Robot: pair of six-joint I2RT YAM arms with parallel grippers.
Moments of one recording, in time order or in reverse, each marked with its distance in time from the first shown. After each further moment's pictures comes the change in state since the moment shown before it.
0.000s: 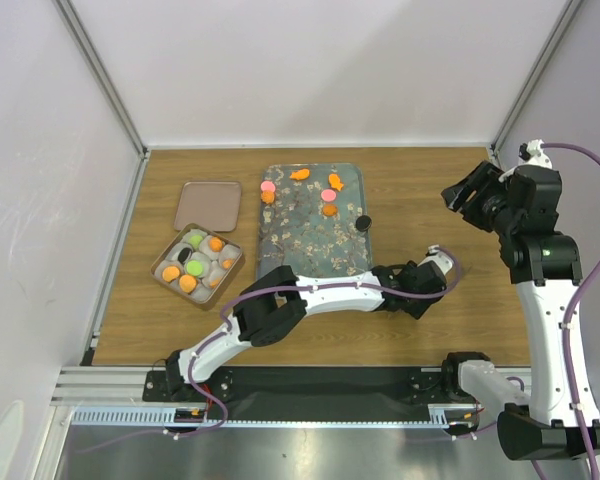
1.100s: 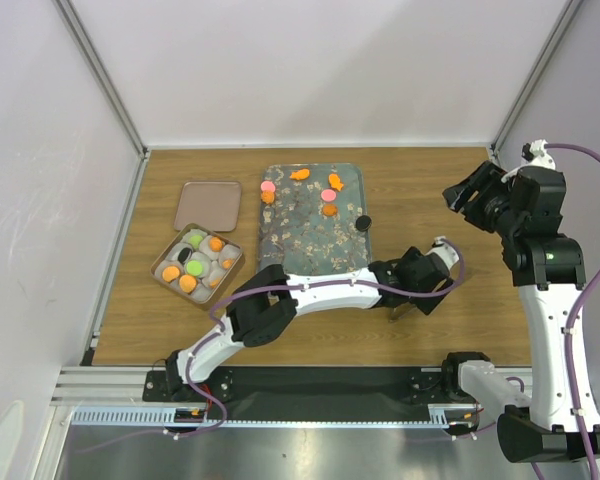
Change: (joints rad) left arm -0.002 -0.037 0.001 0.056 -0.048 0.072; right arm 0.000 -0.019 0.013 -0.022 0.000 -0.002
